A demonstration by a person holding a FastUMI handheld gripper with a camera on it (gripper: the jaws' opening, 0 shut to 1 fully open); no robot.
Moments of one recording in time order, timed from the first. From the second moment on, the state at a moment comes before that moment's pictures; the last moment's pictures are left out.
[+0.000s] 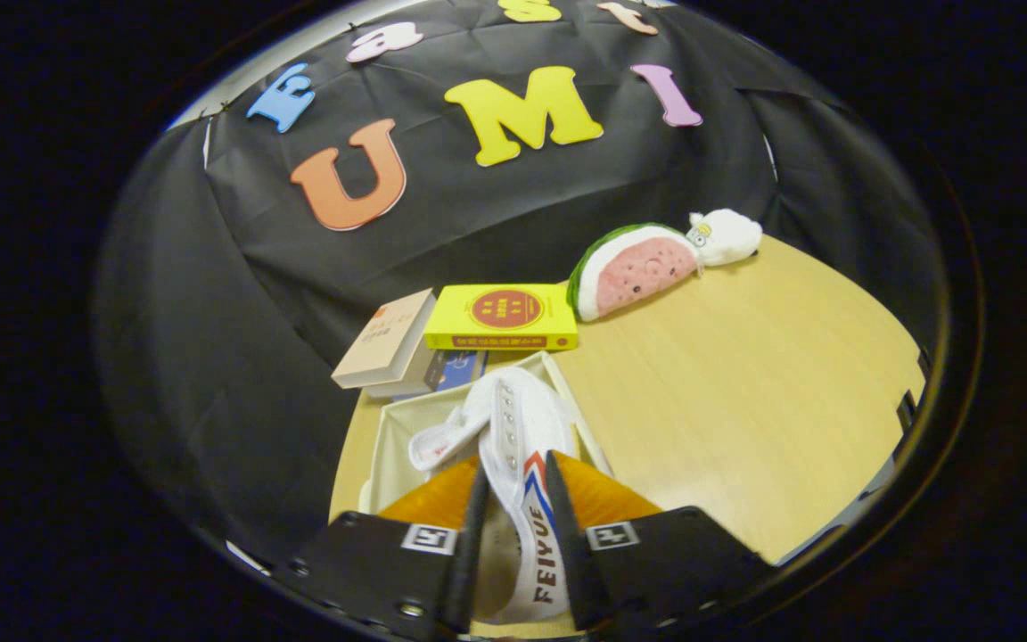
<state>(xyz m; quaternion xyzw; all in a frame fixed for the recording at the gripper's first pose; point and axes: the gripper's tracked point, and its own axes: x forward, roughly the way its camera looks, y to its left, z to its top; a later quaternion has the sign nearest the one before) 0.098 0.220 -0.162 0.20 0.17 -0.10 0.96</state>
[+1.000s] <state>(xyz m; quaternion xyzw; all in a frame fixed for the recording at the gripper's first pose) 0.001 0.180 -0.051 0.04 0.04 -0.12 0.99</state>
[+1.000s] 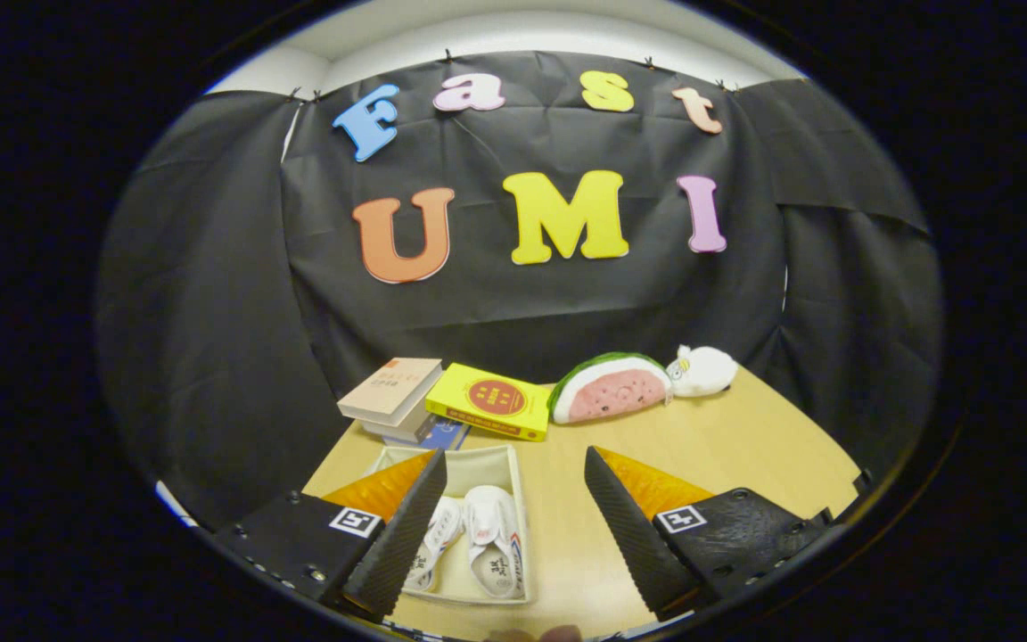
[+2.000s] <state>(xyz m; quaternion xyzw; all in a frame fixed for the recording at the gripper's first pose) -0.121 0.140 -0.053 -0.01 -0.04 -0.07 1.00</state>
